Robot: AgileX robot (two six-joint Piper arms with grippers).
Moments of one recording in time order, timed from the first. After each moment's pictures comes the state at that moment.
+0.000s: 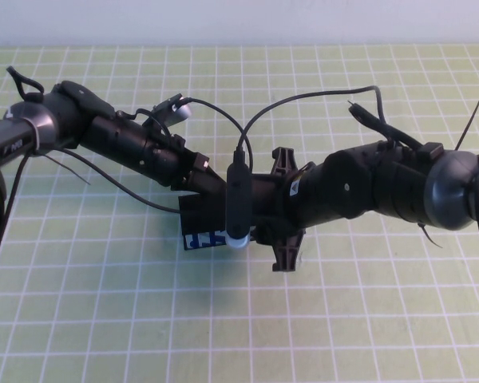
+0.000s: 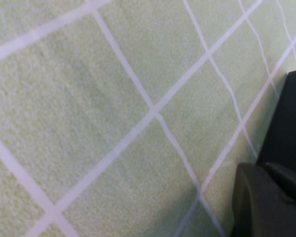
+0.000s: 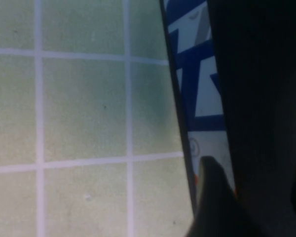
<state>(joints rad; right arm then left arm) 0.66 1.92 -1.30 0.28 0.35 -1.21 -0.20 2.35 -1.80 -1.01 1.14 0.87</state>
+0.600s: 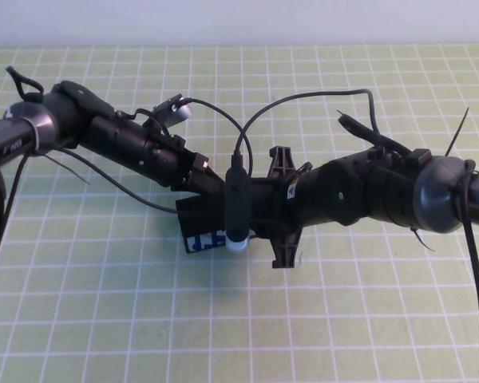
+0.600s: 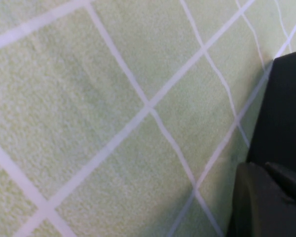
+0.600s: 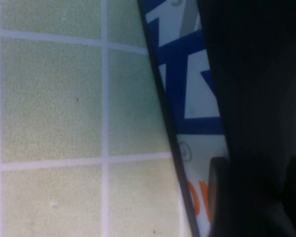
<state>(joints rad) 0.66 1.95 -1.30 0.22 0.27 -1.21 -0.20 2.35 -1.80 -1.01 1.16 0.87</state>
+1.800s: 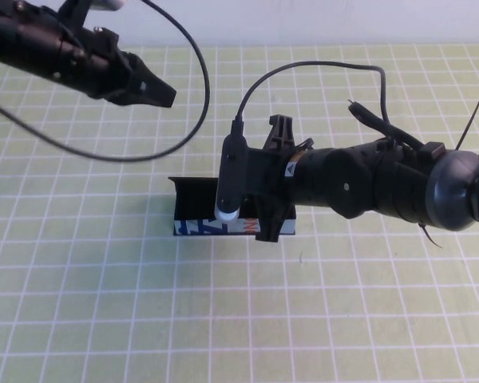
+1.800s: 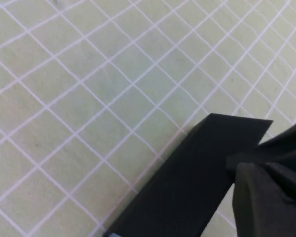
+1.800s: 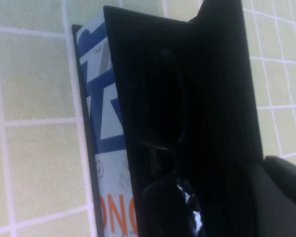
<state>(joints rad) 0.67 1.90 -1.30 0.28 0.13 -1.19 -0.11 1.93 -1.73 -0.89 1.17 0.94</state>
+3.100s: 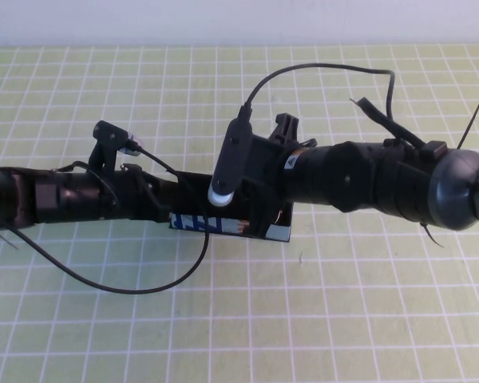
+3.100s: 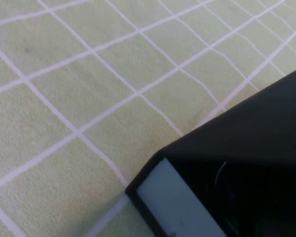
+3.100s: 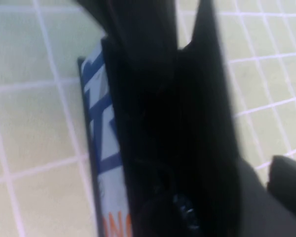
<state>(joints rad) 0.67 1.90 -1.30 0.46 0.11 -1.19 -0.12 2.03 -1.08 -1.69 0.86 1.95</state>
